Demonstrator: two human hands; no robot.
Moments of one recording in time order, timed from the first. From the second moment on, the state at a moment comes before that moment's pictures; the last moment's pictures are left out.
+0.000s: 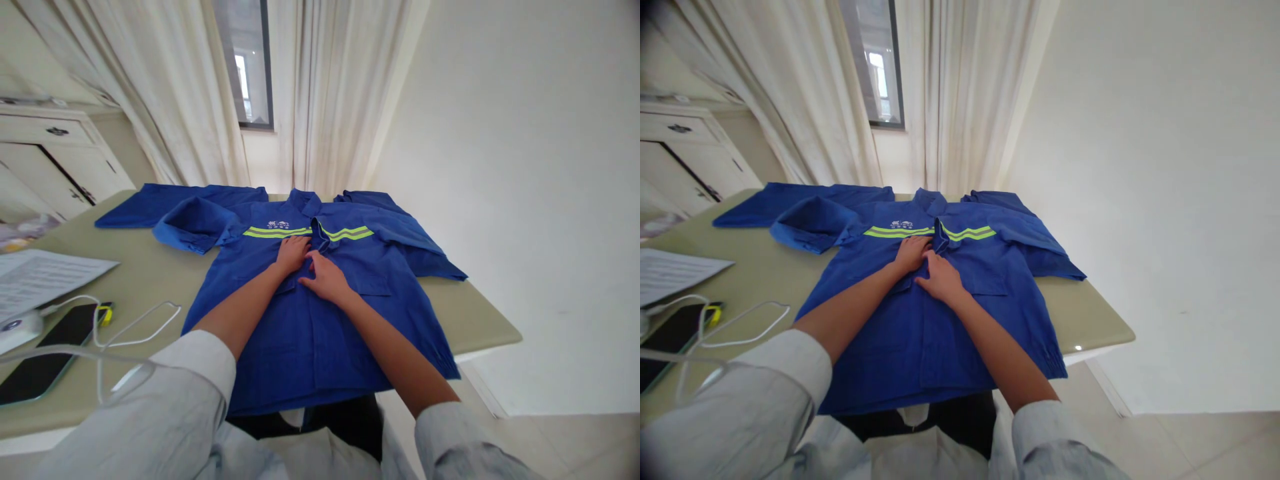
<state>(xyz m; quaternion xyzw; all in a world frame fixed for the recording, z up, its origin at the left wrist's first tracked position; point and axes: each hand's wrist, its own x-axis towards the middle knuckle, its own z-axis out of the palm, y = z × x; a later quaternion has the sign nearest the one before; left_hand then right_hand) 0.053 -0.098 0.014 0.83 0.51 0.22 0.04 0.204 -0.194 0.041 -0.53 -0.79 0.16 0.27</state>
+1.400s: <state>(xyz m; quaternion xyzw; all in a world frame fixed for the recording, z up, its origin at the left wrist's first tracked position) 0.024 -0.197 0.018 0.83 0.43 0.32 0.14 0.219 -0.204 0.030 -0.47 -0.76 0.21 0.40</state>
